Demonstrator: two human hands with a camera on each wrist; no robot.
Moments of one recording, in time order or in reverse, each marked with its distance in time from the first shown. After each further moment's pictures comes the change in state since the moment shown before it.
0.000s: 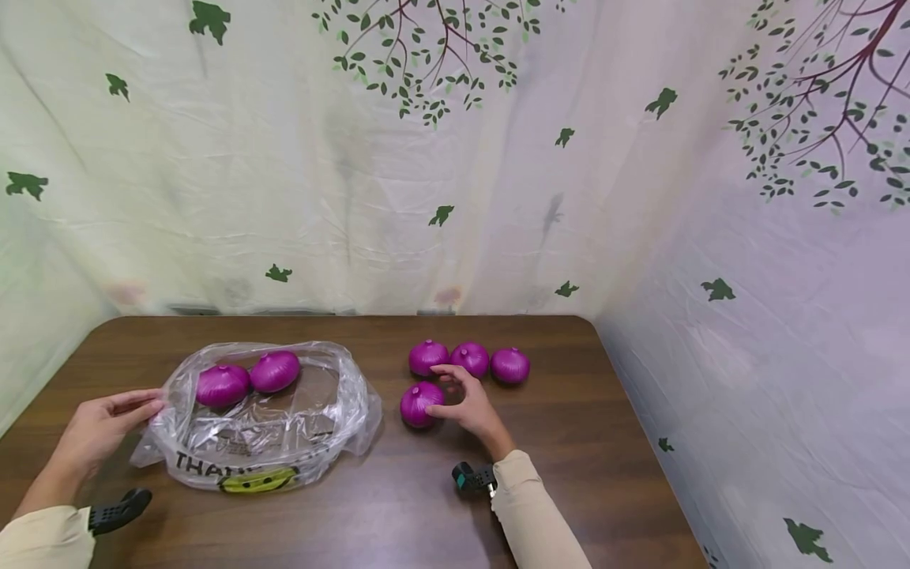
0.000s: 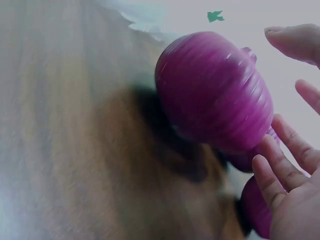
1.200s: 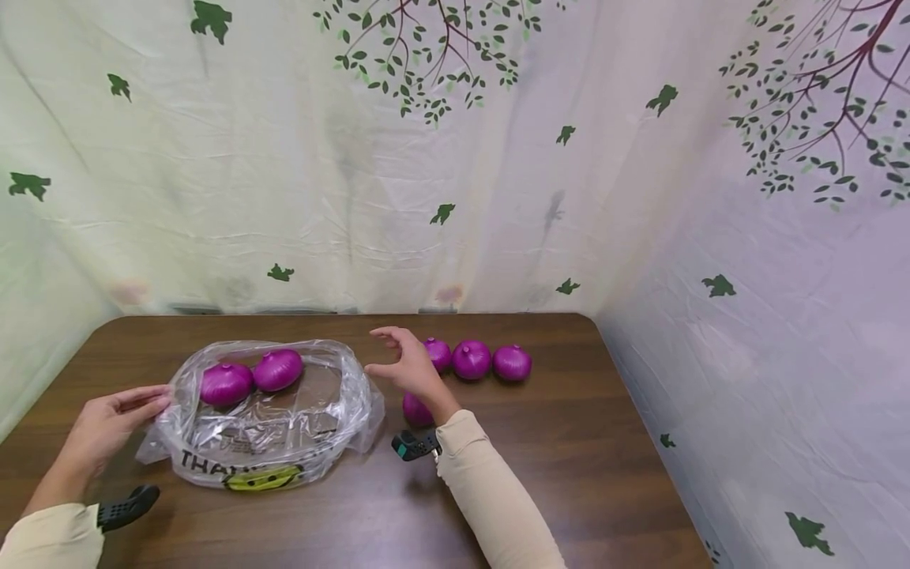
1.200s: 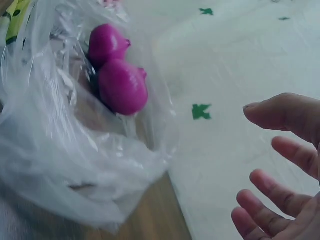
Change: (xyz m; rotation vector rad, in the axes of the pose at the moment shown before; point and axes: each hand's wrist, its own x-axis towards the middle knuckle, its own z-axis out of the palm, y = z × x) left_hand 0.000 0.001 0.002 -0.083 0.014 0.053; right_hand 0.076 -0.041 0.063 -0.216 0.001 0.061
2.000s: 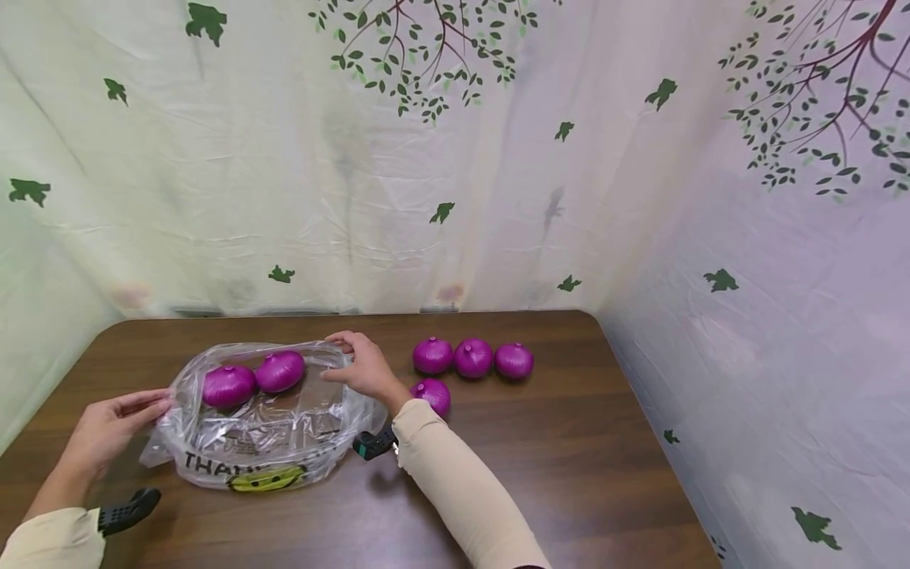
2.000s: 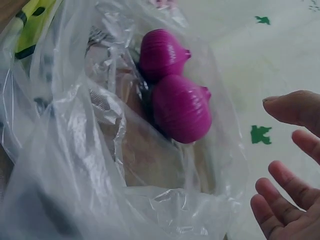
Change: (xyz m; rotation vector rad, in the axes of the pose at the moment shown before) left_hand 0.000 0.002 -0.004 0.018 -0.007 -0.026; right_hand 0.034 -0.007 0.061 0.000 -0.094 -0.030
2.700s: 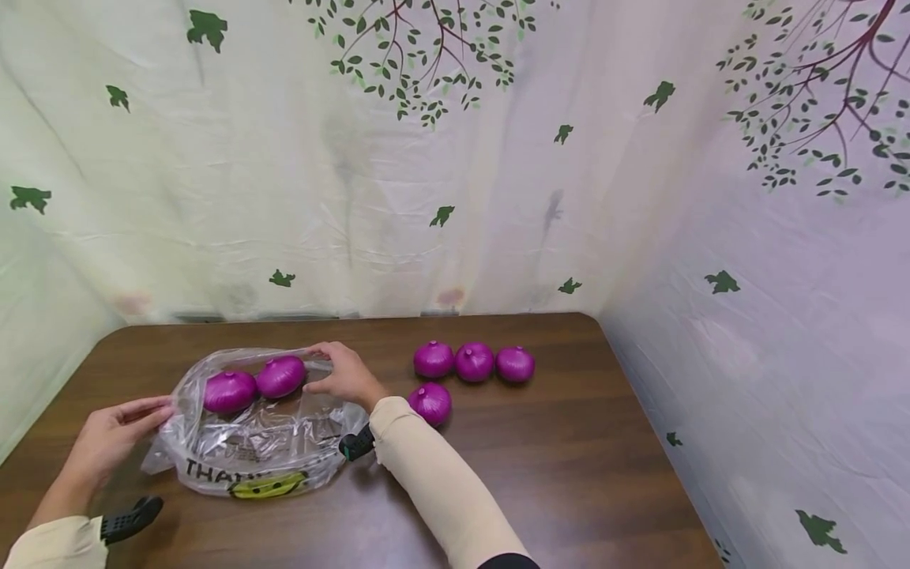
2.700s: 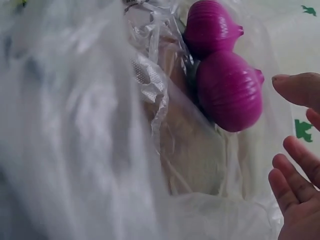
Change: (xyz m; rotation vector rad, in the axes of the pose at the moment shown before) left_hand -0.001 -0.004 0.005 -0.004 0.018 0.022; right_hand 0.020 0.011 0.029 -0.170 -0.135 -0.009
